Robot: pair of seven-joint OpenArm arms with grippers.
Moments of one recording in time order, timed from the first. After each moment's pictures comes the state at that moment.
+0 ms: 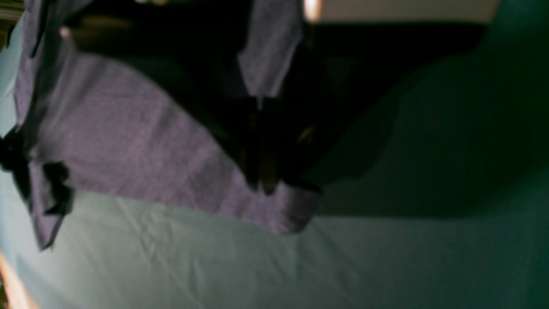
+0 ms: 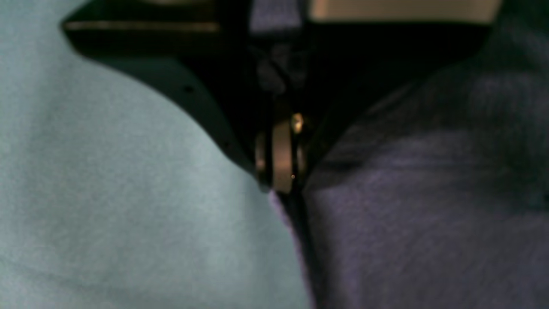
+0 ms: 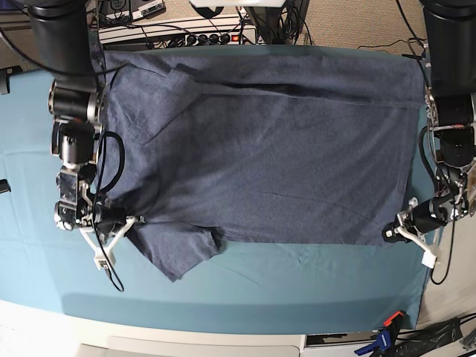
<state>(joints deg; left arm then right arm) -40.7 -26.4 0.6 22.7 -48.4 -34.5 40.3 38.8 19.4 4.2 37.8 5.7 28.2 -38.6</state>
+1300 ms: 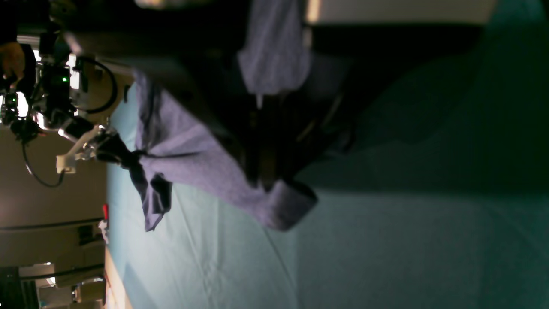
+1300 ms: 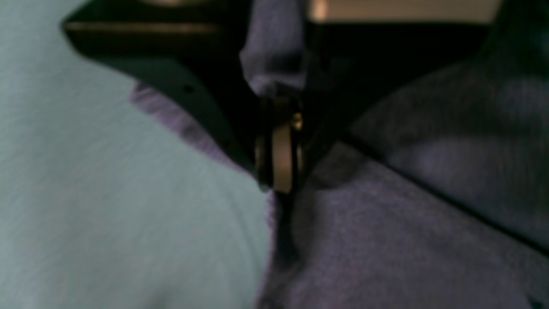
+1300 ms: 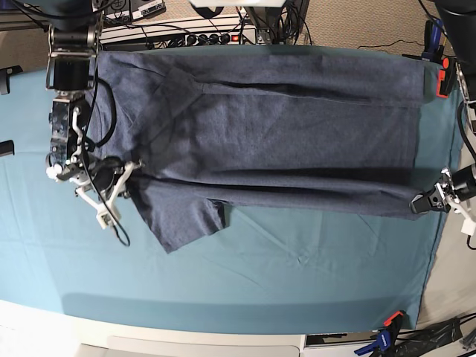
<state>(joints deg) -32.9 -38.0 0.6 22.8 -82.6 -43.1 64.8 13.1 25.0 4.0 73.2 19.2 34.3 -46.3</state>
